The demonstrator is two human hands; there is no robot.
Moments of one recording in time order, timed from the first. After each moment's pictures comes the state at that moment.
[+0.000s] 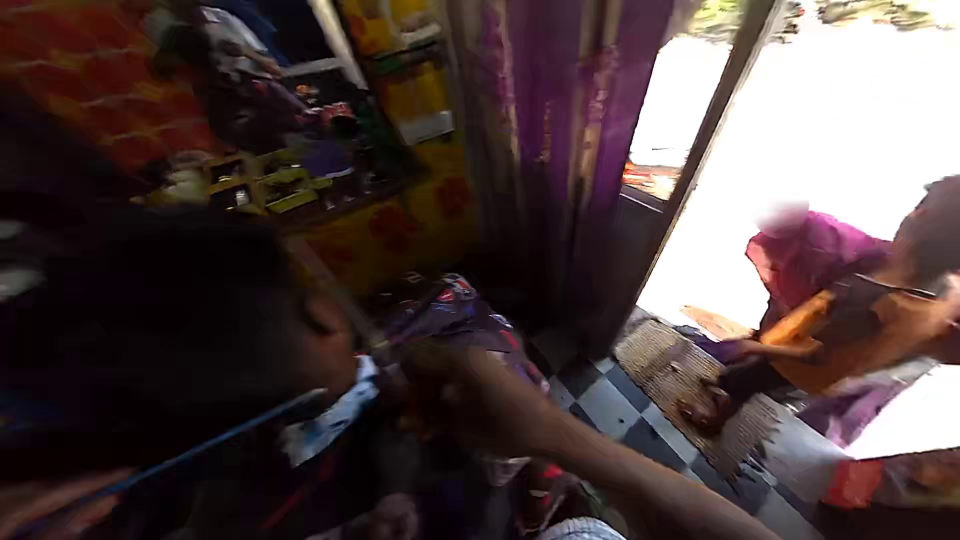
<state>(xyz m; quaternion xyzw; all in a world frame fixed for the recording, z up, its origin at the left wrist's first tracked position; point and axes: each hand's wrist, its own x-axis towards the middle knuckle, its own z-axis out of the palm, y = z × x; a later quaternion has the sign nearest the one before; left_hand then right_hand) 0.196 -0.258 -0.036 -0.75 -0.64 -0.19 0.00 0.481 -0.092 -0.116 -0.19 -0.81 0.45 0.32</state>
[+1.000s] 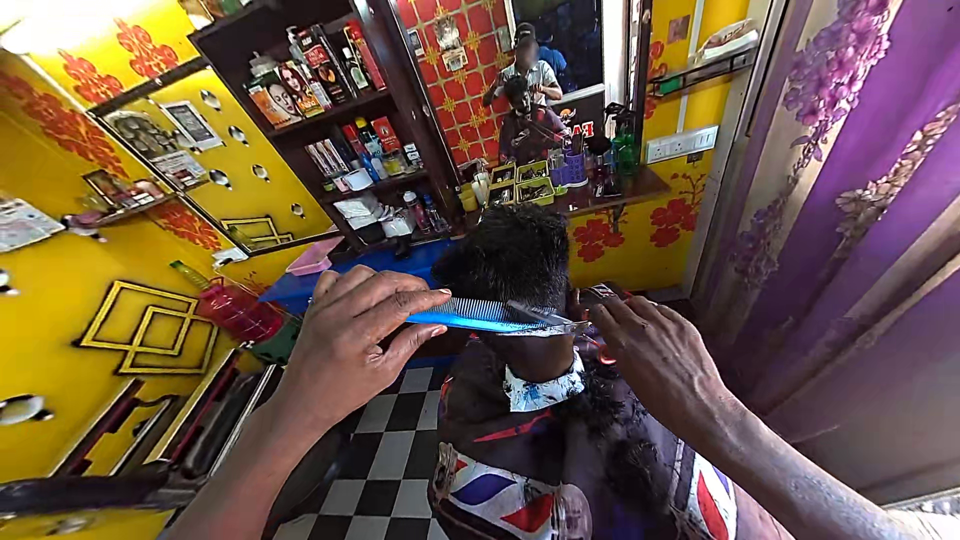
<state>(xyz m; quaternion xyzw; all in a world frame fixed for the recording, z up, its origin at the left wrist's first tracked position) 0.155 -0.253 -0.002 -0.69 -0.62 -0.18 0.32 0.389 -0.035 -0.127 -0.19 -0.93 -0.09 0.31</state>
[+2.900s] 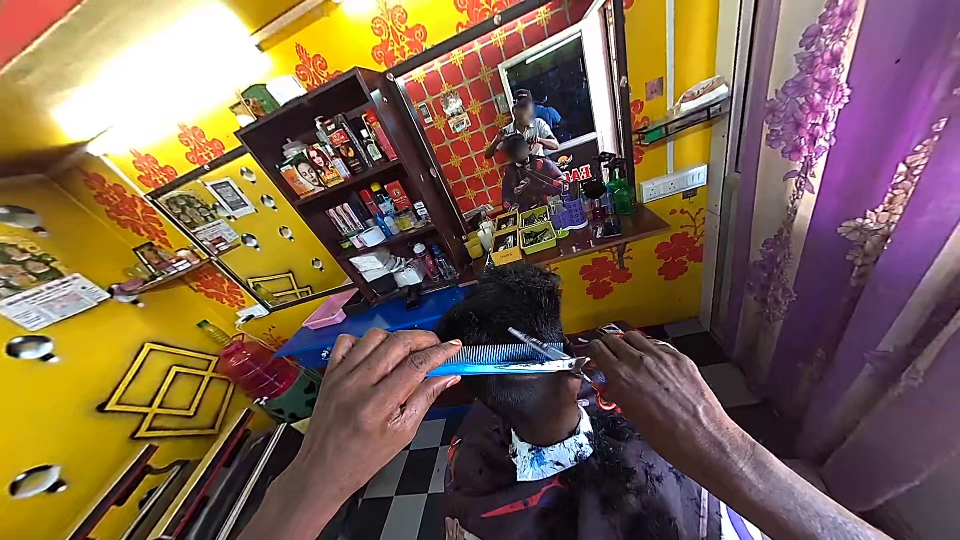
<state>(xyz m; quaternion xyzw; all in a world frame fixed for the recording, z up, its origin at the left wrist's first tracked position) 0.161 -0.233 -0.001 -0.67 -0.61 -0.16 0.39 0.379 -0.011 -0.119 -0.18 -0.92 -0.05 0.33</state>
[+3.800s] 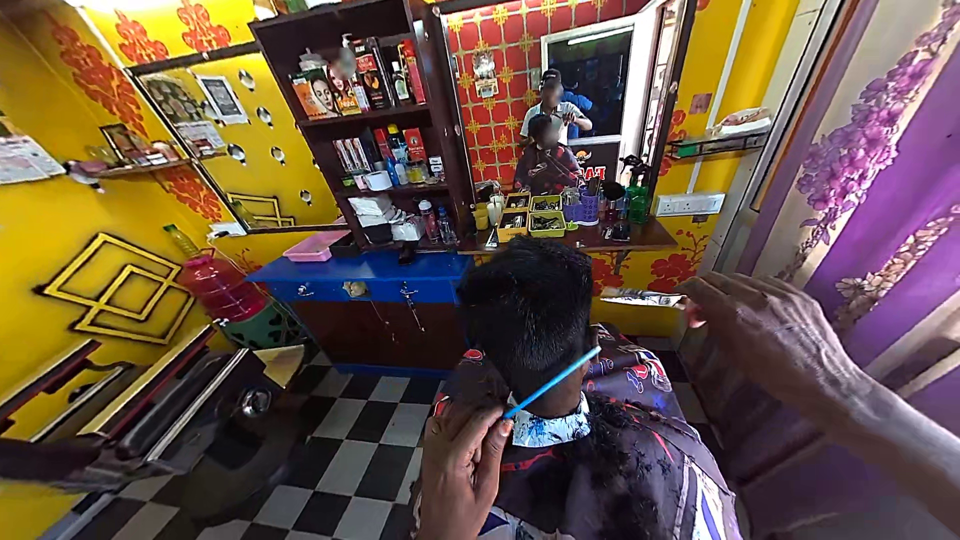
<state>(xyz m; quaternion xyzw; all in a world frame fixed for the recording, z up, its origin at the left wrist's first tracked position) 0.226 -0.241 -0.180 -0.47 -0.71 -0.48 0.21 0.423 0.064 -0.059 -0.11 -0.93 -0.15 0.33</state>
